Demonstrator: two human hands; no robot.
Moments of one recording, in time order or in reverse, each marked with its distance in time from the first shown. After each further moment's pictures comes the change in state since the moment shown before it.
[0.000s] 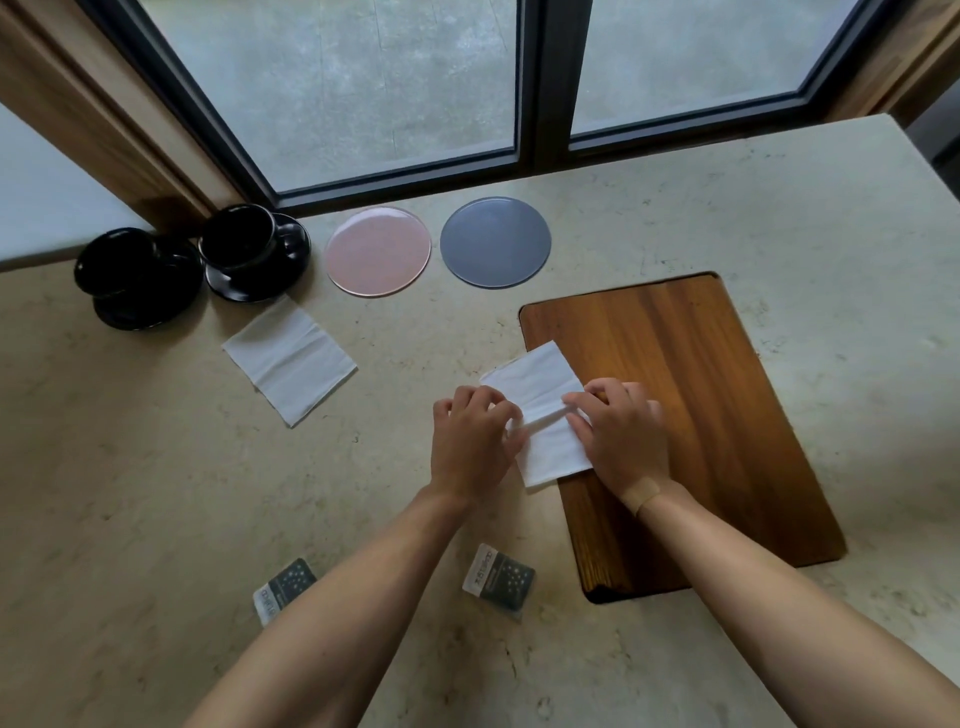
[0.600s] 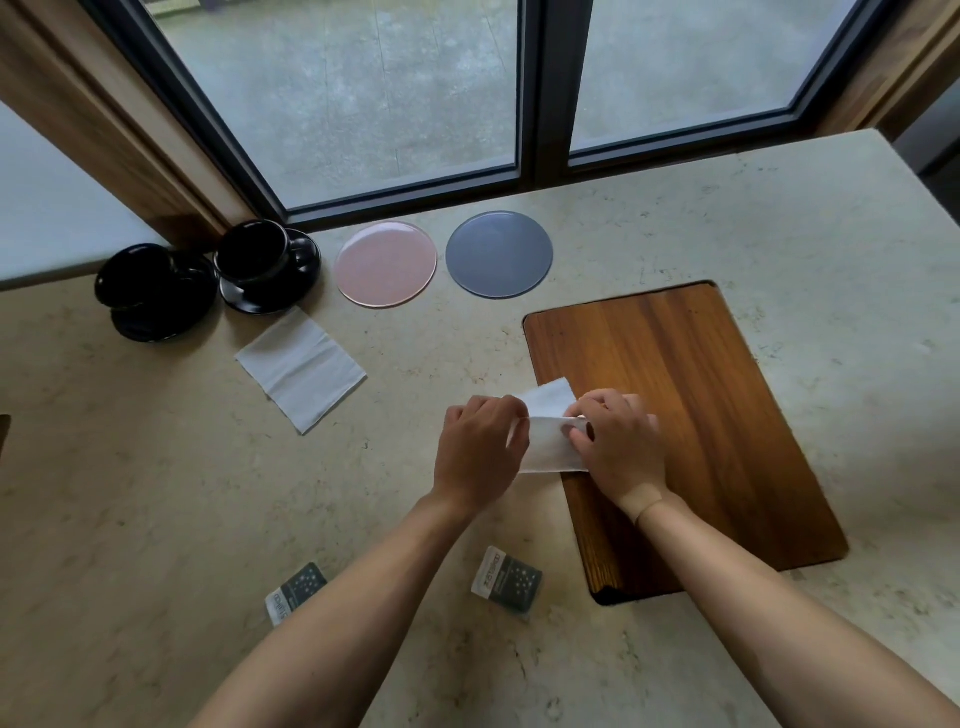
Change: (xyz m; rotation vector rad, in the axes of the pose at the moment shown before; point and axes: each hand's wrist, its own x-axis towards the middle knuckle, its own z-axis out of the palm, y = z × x) left_hand -0.005 0.005 -0.017 -0.187 0.079 0.066; right_hand -0.006 -0.015 -0.003 0.161 -0.013 0.119
